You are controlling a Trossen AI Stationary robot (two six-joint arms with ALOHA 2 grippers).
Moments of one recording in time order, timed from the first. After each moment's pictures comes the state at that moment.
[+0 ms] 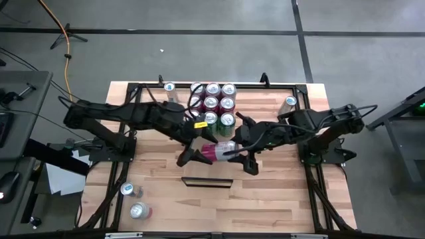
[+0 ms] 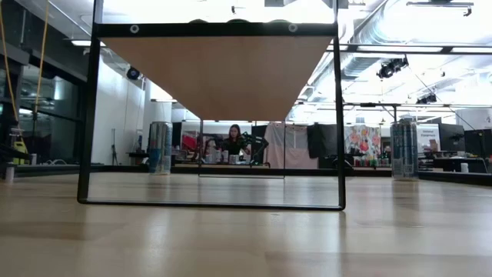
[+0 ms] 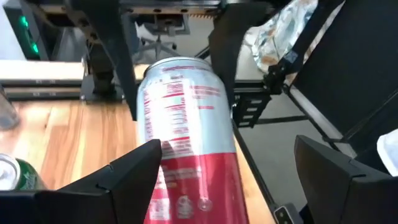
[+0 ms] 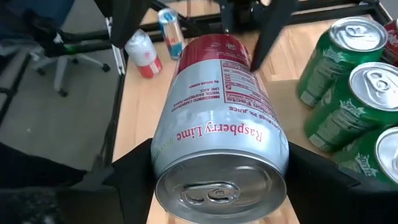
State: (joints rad) left arm -0.14 1.44 1.52 -0.47 0.20 -0.13; right arm 0.30 1.56 1.83 -0.96 0.16 0.32
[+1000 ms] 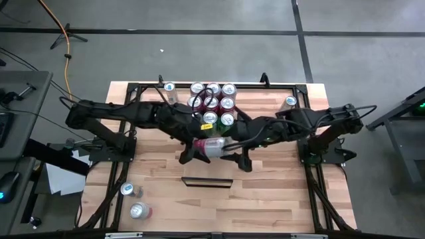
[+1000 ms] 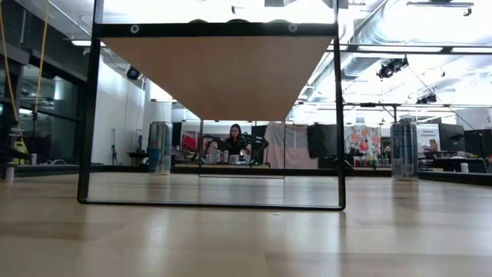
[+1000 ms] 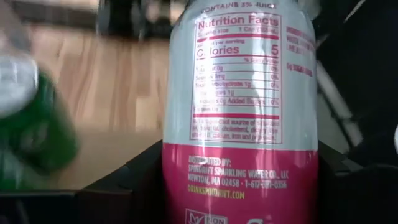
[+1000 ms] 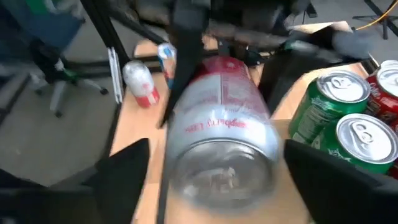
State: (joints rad) left arm -0.10 1.46 1.52 -0.65 0.19 -0.19; right arm 0.29 1.57 1.83 -0.84 0.18 0.25
